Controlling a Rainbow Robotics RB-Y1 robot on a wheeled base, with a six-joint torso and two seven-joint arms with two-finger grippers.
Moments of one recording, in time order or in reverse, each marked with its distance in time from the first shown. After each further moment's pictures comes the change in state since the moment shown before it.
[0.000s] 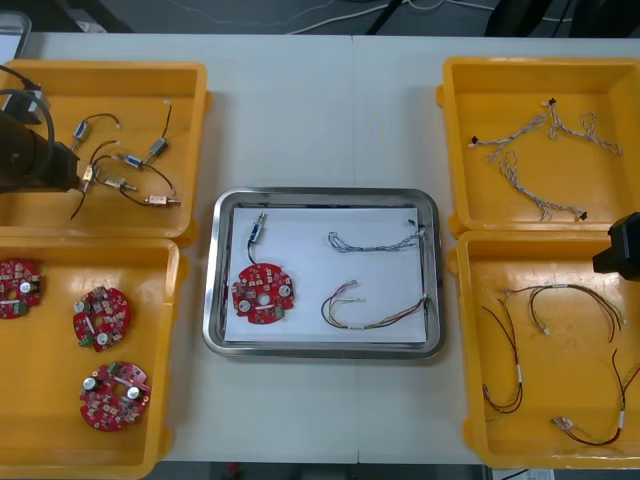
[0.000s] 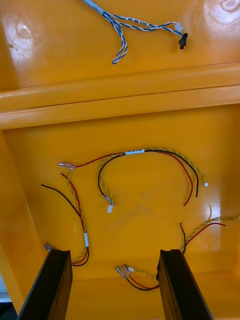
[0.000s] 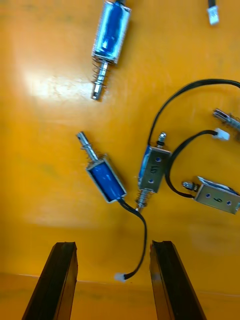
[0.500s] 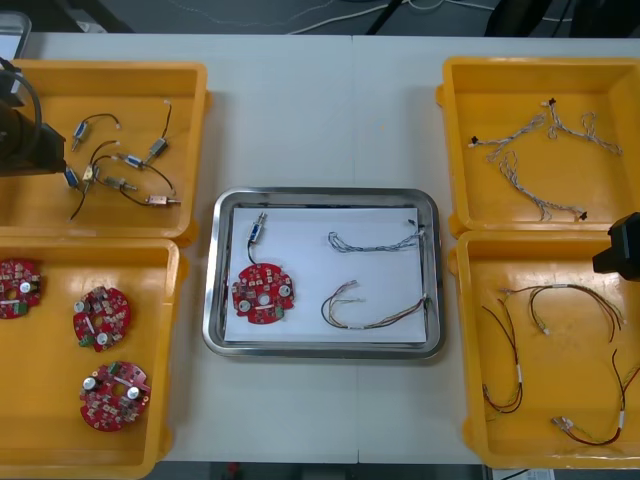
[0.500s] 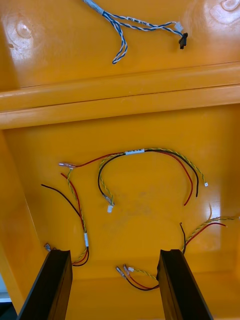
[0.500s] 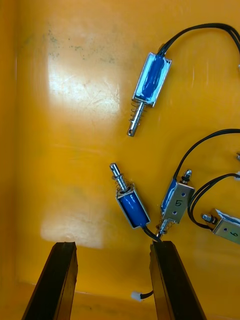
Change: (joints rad) right arm 0.000 0.000 0.000 0.000 0.000 0.000 0.000; left arm -0.095 0.000 0.019 0.135 -0.036 -0.015 0.000
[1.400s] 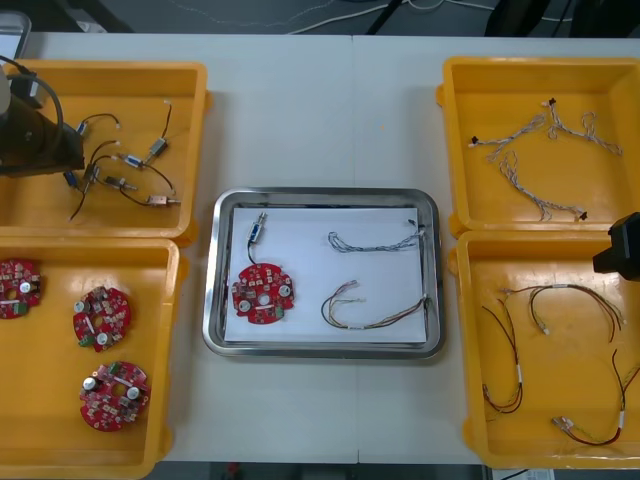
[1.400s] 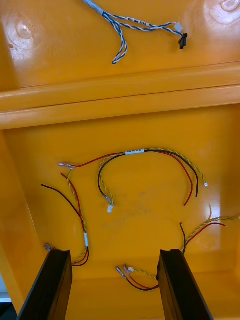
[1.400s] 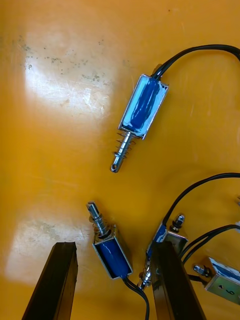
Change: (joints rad) right arm 0.000 0.000 -0.001 0.000 0.000 0.000 0.000; left arm -0.083 -0.063 0.002 0.202 -0.039 -0.124 0.000
